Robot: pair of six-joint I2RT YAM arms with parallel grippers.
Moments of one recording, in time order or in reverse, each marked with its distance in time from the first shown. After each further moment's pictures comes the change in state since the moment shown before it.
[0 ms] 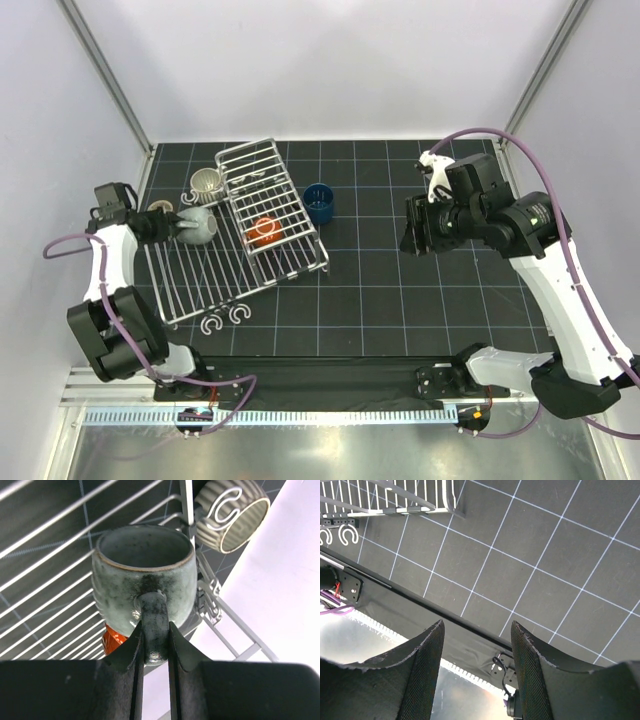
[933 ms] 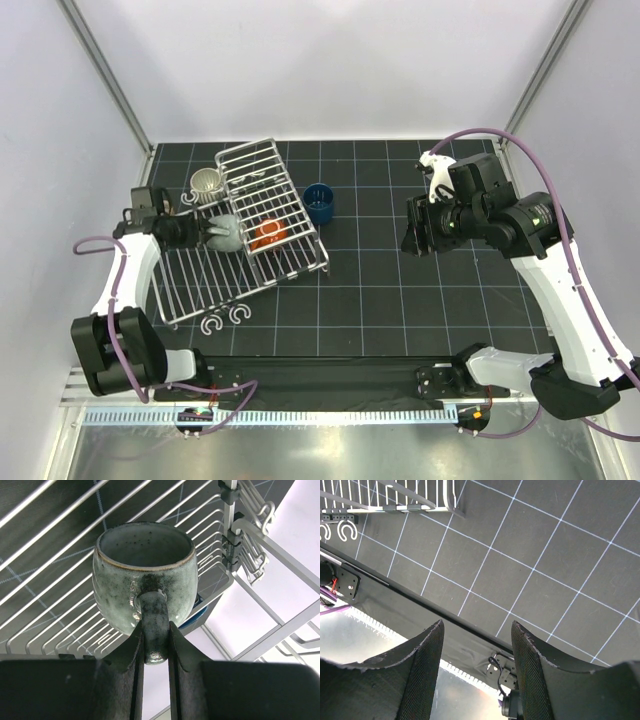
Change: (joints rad) left arm -0.210 -0.103 -0.098 -0.007 -0.008 -0.100; right arm -0.016 -0.003 0.000 0.000 -0.024 -0.043
